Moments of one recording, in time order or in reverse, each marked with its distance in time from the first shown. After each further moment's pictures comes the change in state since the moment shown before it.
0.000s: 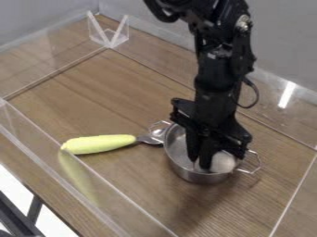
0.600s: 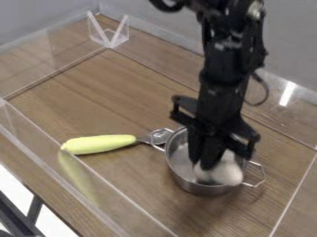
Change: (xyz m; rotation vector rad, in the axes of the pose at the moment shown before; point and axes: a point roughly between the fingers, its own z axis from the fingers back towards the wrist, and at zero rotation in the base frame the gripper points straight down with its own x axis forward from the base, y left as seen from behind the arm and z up) arm -0.009 -0.011 0.032 0.000 0.003 0.016
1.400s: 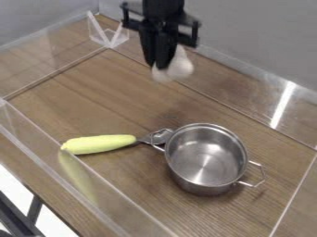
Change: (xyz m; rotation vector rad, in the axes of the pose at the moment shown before) arm 0.040 0.105 0.047 0.024 -0.109 0.141
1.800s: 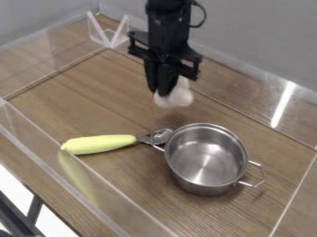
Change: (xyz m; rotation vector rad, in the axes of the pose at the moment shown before) arm -0.008 -0.012 -0.027 0.019 0.020 -0.070
